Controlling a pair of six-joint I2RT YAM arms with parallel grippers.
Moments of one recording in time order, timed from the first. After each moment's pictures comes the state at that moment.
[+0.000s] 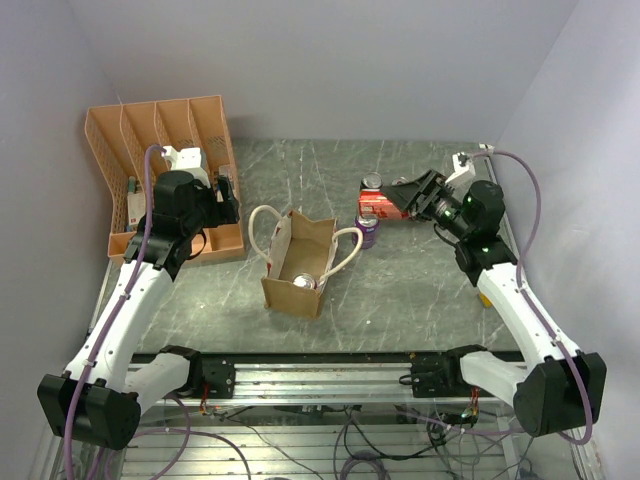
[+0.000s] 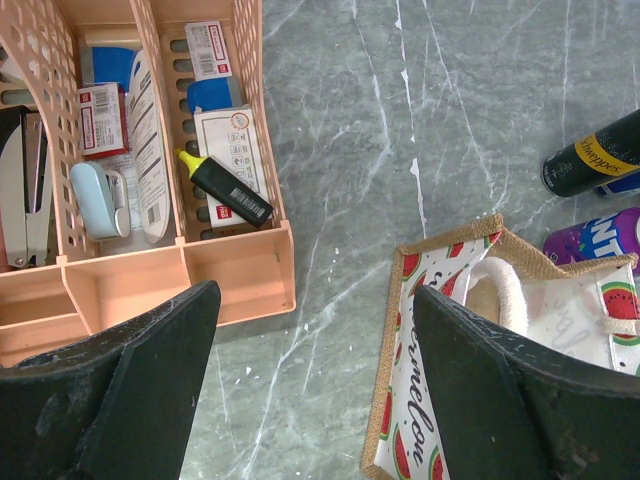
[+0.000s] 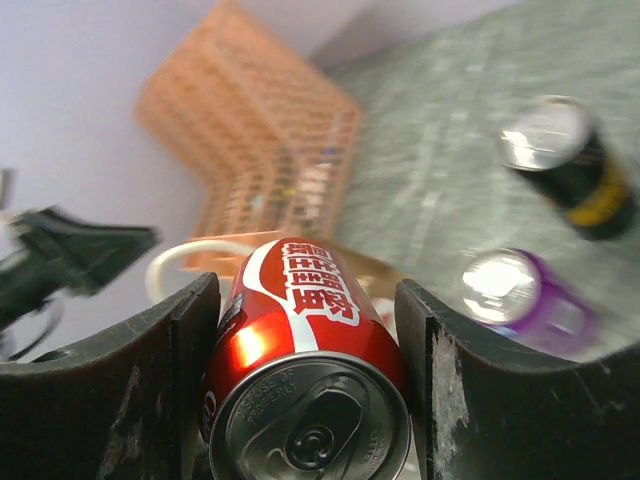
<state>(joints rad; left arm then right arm) -0.22 1.03 1.00 -0.41 -0.06 -0.26 0.19 1.09 0.82 0.22 -0.53 0.79</state>
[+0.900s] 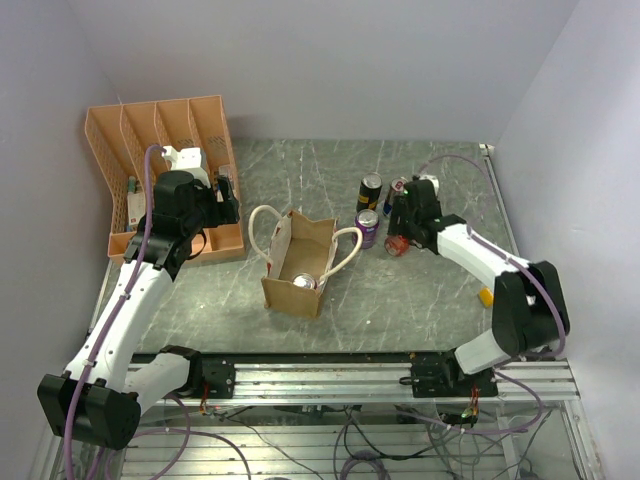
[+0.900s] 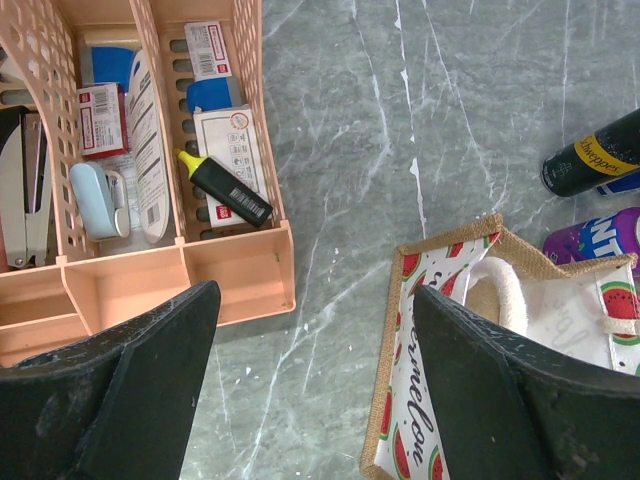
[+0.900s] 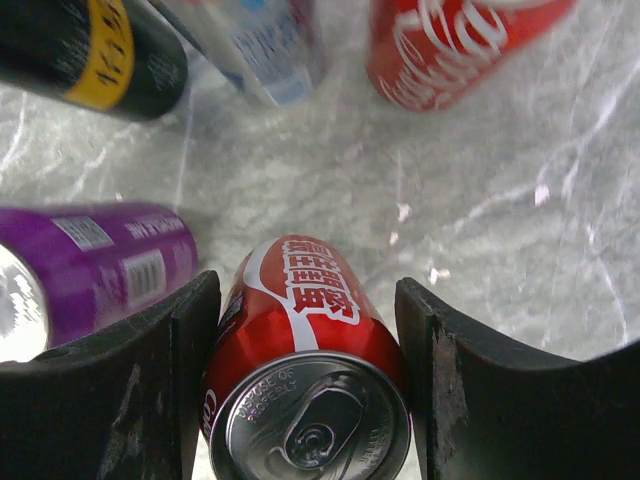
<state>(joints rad) -0.22 1.03 1.00 -0.41 -0.06 -0.26 0.31 1.49 0.92 -0.25 0.27 0.35</state>
